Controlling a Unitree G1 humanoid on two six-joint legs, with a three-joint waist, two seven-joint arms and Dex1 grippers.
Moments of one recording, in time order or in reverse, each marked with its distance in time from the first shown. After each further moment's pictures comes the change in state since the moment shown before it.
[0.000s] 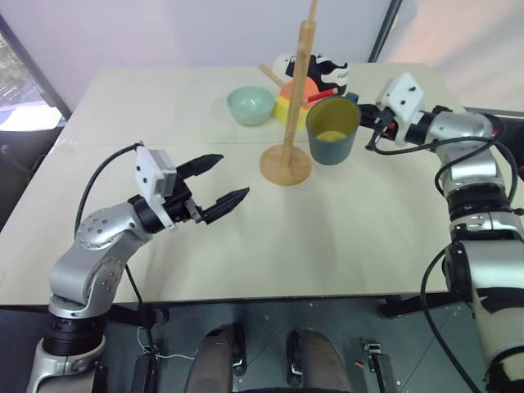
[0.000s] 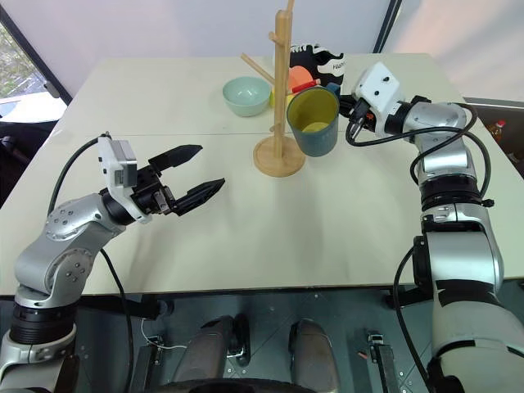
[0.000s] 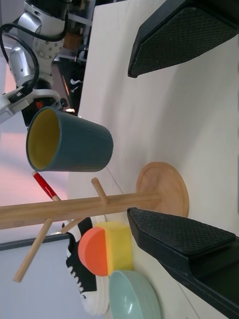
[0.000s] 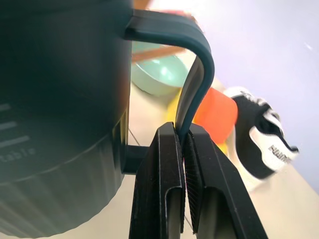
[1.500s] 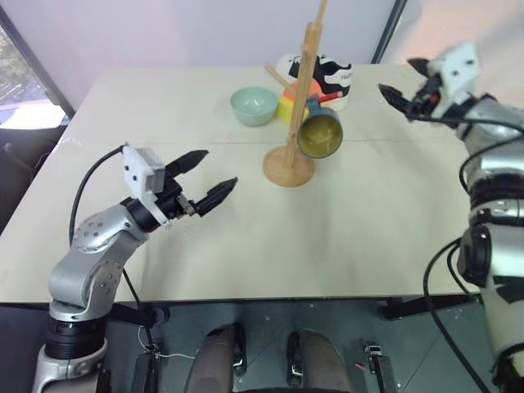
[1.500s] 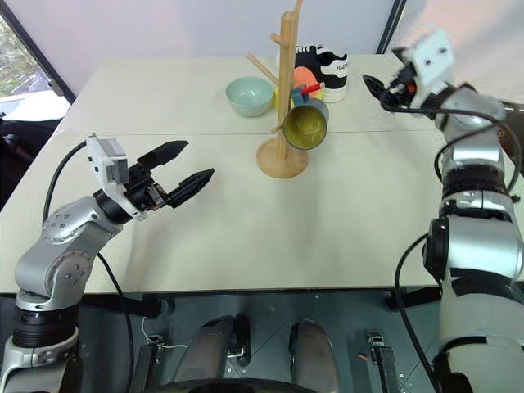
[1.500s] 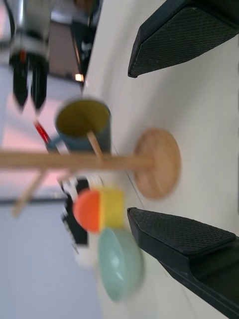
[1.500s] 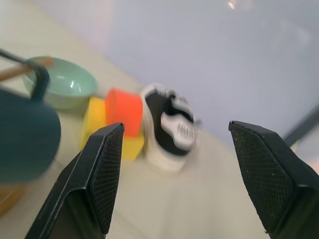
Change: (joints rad) left arm 0.060 -0.061 0.065 0.077 0.049 -0.044 0.117; right arm 0.073 -0.053 -0.202 0.107 0.098 -0.019 -0.151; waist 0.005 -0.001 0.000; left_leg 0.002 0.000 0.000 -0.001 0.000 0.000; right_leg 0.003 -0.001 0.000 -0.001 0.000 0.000
